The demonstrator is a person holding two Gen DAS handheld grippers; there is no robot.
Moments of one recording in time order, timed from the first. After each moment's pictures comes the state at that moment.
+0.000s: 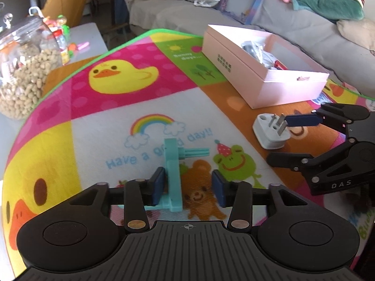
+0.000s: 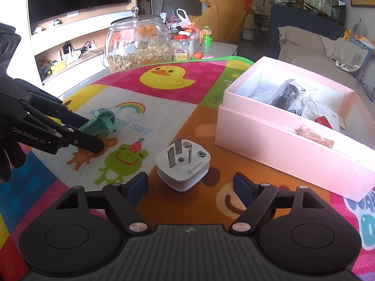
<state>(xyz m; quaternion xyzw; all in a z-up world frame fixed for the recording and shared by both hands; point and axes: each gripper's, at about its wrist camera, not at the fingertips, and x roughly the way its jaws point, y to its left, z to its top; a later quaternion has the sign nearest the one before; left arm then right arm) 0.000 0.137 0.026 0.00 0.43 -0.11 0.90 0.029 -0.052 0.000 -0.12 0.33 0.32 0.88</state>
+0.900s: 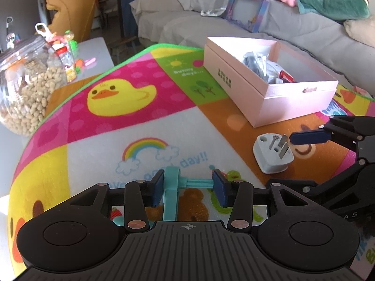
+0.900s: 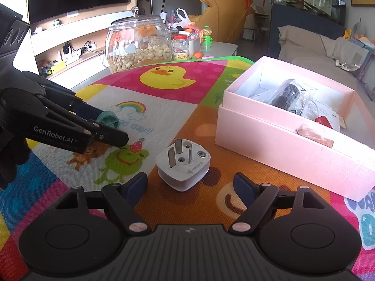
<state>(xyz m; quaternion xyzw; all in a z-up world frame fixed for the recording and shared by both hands) 0.013 0.110 0.029 0.03 0.40 -0.07 0.91 0.031 -0.050 0.002 -0.11 0.34 0.31 0.88</state>
